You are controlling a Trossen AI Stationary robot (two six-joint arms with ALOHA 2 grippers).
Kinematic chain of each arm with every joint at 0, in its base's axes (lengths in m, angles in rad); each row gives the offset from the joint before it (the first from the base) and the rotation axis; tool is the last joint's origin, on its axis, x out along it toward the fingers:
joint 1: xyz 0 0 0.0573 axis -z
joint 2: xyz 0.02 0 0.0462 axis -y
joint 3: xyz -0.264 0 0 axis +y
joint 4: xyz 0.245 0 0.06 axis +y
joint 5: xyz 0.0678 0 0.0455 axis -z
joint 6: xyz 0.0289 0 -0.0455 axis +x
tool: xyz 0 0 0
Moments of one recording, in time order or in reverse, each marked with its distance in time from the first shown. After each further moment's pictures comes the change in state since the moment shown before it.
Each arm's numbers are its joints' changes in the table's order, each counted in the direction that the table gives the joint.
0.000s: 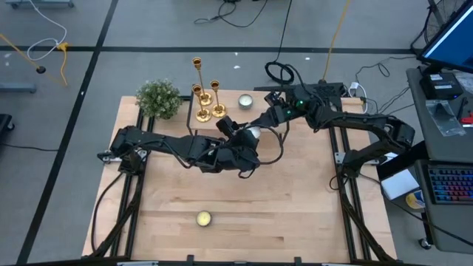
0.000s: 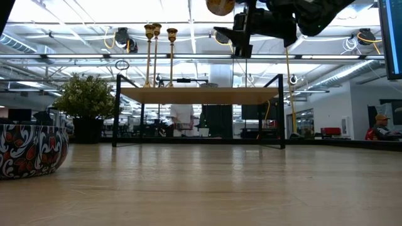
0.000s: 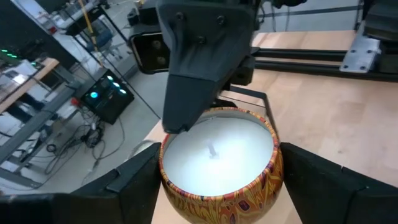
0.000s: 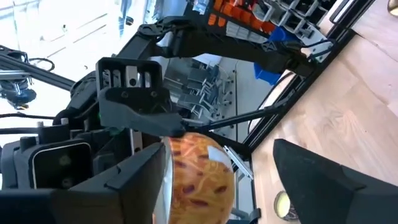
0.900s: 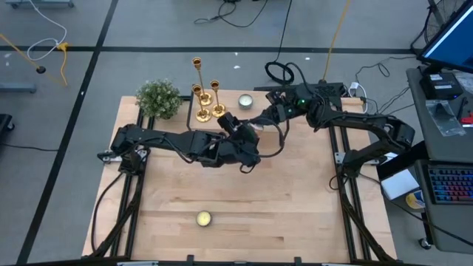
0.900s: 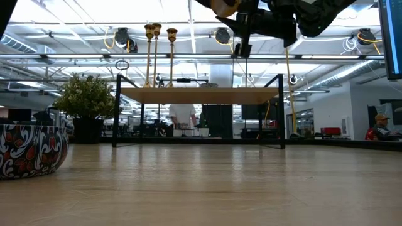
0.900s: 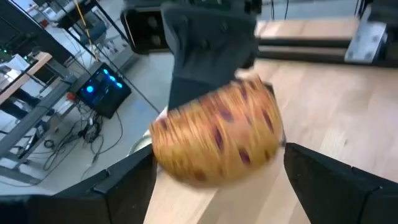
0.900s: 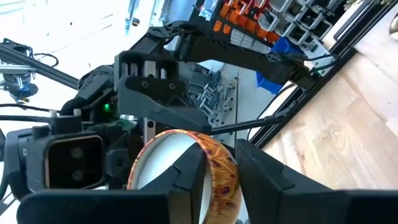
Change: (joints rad) left arm -0.030 0.001 -0.001 0.030 0.060 0.008; right arm 0.029 0.000 0.002 -0.044 -0.001 -0.026
